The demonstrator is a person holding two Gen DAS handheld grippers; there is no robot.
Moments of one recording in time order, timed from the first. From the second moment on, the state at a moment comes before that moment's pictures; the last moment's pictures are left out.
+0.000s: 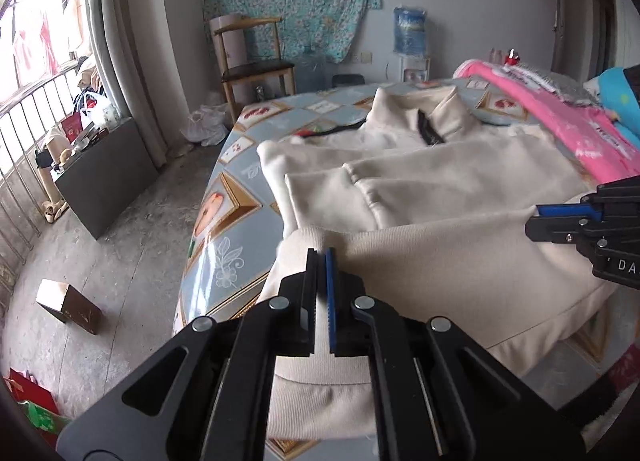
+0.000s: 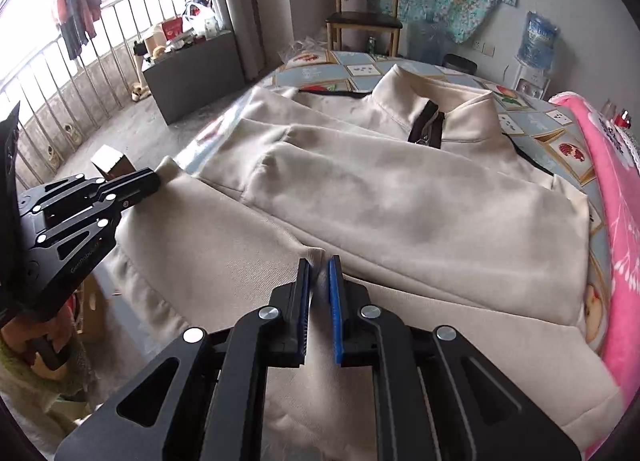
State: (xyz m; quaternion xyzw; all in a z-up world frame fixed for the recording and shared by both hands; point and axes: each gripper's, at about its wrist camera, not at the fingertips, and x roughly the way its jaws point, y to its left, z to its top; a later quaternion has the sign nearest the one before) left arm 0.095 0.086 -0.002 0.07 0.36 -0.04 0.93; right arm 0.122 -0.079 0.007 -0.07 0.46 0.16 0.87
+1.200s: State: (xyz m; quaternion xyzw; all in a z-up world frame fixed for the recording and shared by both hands) left arm 0.098 0.071 -0.031 0.14 0.36 -0.02 0.92; right arm 0.087 -0.227 0.023 0.05 0.43 -0.03 0.90
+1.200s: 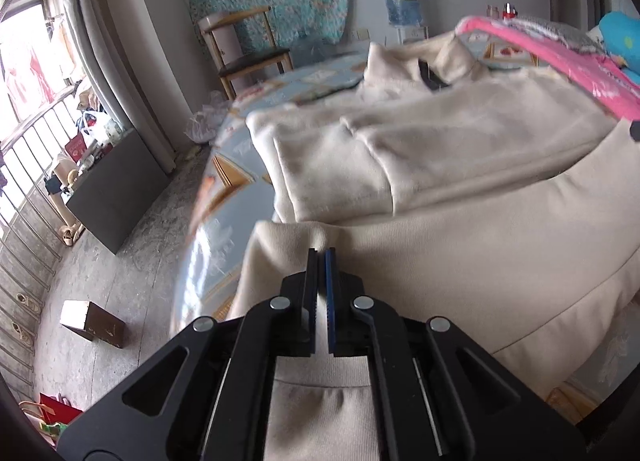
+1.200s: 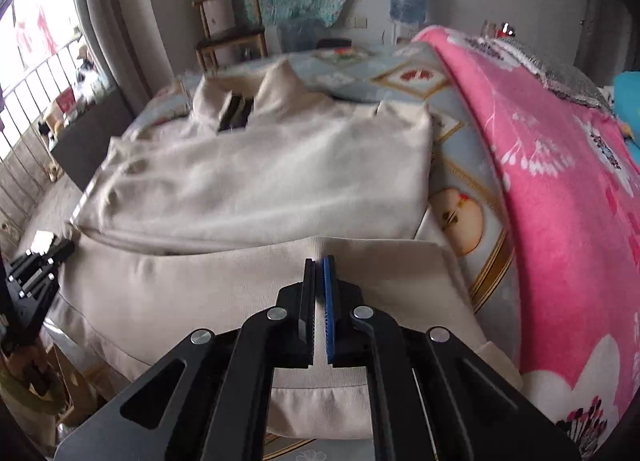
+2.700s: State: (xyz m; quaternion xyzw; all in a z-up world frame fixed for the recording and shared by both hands) left arm 0.080 0.136 -0.025 -0.05 0.42 -0.07 0.90; right arm 0.139 -0.118 -0.040 0.08 0.51 0.23 0.83
